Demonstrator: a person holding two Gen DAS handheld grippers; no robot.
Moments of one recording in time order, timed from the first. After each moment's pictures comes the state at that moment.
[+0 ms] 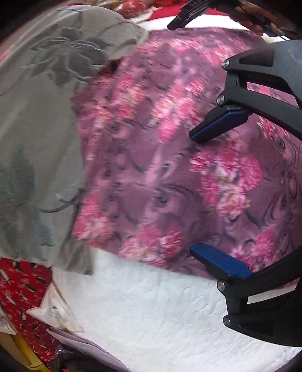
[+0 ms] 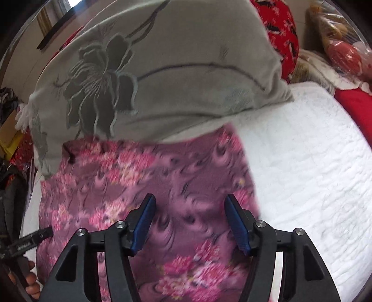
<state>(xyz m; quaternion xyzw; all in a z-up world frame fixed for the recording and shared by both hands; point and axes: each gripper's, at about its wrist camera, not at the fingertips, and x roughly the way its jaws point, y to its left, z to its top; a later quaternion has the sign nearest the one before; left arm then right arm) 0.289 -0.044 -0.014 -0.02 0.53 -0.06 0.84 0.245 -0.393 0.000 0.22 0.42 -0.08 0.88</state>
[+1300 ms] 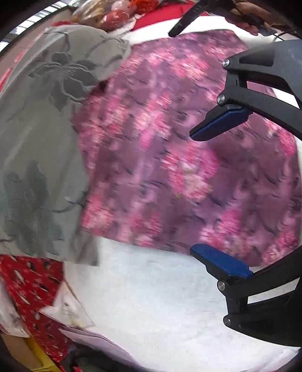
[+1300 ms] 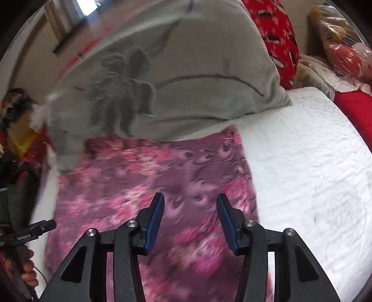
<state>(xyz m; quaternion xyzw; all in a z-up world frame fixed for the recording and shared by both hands) 0.243 -0.015 -0.016 0.02 0.53 -0.08 0.84 0.193 -0.378 0.013 0.21 0.41 -0.03 0.89</state>
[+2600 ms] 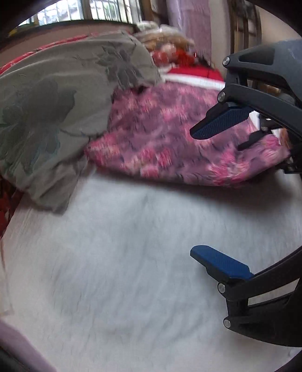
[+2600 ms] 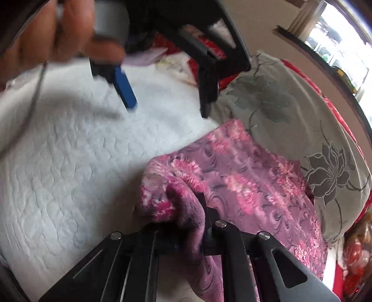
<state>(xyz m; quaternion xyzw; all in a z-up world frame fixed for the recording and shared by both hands) 0.326 0.113 -0.019 -0.22 0.64 -0.17 0.72 0.143 0.019 0.023 -0.25 0.30 0.12 0.91</state>
